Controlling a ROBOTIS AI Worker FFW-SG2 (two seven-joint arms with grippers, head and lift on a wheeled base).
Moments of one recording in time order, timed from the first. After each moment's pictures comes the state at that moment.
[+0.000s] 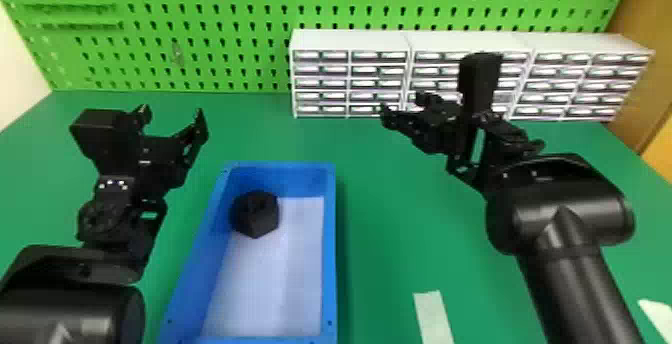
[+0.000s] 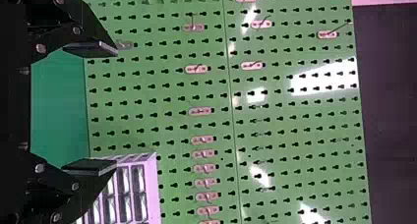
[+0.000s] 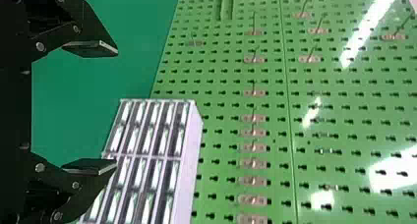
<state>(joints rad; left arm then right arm) 0.02 0.16 0.02 -1.87 0.06 0.12 0.03 -0.37 -0.03 0.09 -1.57 -0.03 0.43 0.41</state>
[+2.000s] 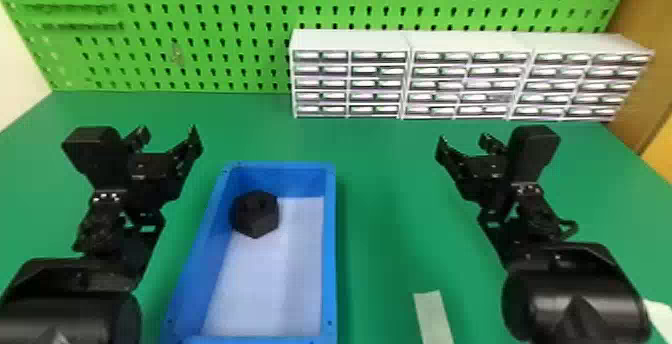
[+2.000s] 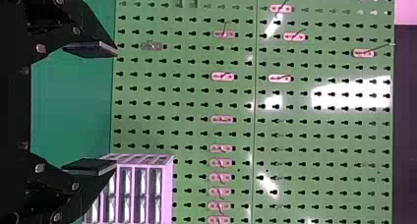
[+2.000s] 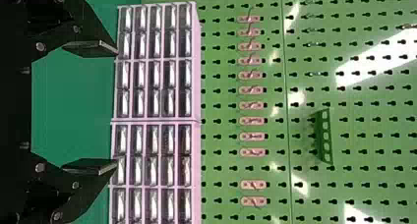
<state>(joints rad) 0.02 0.16 0.05 -1.78 0.17 0.09 0.01 -0.14 0.00 -0.02 -1.57 -0.03 0.12 0.12</state>
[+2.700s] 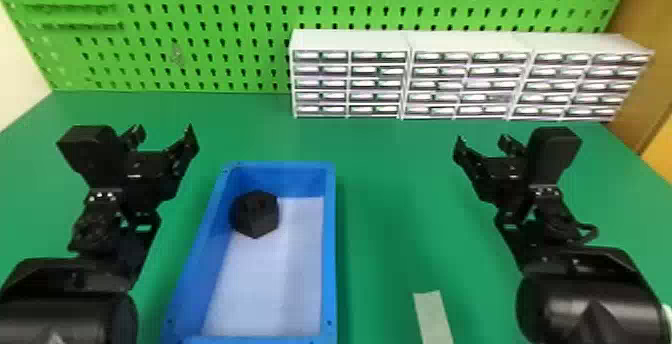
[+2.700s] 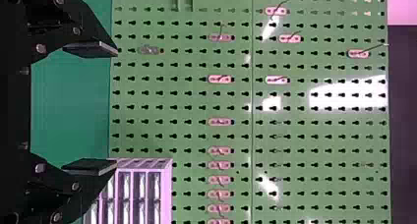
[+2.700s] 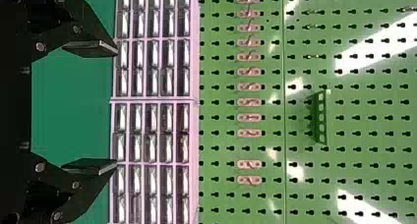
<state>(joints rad) 0.02 0.16 0.06 -1.80 0.15 0.10 0.01 -0.12 0.00 -0.07 -1.60 -0.01 0.12 0.12</state>
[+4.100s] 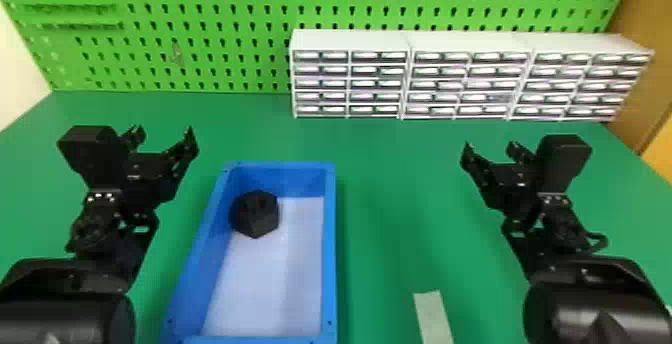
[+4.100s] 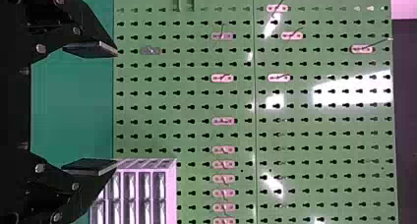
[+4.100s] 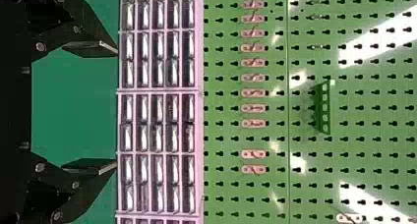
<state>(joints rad) 0.03 0.16 0.06 -1.81 0.14 0.12 0.00 -0.09 0.00 -0.09 -1.63 -0.02 0.13 0.11</state>
